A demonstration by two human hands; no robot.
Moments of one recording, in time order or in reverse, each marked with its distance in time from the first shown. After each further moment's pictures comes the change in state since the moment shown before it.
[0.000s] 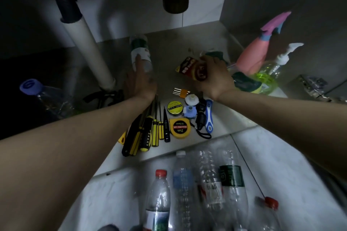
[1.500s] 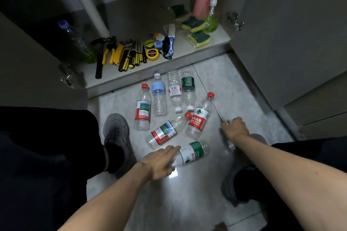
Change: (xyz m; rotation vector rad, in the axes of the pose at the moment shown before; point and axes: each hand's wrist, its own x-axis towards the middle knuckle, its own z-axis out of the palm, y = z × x) left_hand -0.525 -0.068 -0.043 0.371 -1.039 0.633; right_hand -0.487 0.109 -0.048 0.204 -0.323 0.982
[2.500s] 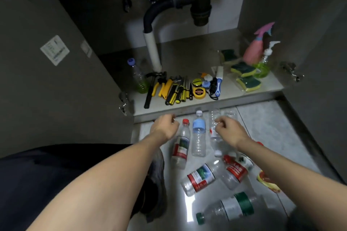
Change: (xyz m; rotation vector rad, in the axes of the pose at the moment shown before) left_hand 0.003 -0.106 -0.208 -0.419 0.626 -0.653; right_hand -0.045 -0.218 0.009 -0.008 -0.169 -0.712
